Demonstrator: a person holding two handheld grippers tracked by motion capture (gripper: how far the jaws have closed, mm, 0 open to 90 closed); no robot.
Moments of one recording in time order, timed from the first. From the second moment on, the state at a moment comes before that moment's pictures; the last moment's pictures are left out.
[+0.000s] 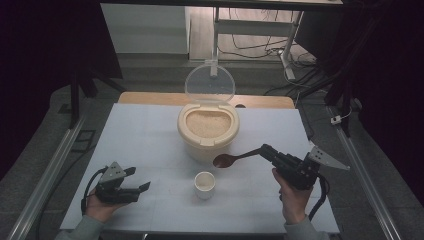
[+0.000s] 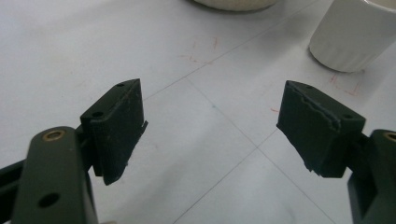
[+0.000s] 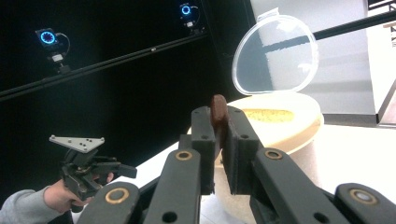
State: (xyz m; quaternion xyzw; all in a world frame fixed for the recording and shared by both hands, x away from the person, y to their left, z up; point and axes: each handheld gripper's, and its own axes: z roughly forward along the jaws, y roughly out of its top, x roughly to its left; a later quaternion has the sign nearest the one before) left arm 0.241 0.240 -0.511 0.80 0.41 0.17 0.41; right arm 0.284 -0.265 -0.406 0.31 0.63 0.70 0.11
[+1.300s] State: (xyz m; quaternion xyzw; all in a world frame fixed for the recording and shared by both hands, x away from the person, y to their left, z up) left arm 0.246 0.235 -0.516 0.81 0.40 0.15 0.41; right arm 0.340 -0.257 -0.354 0.34 0.59 0.72 0.15
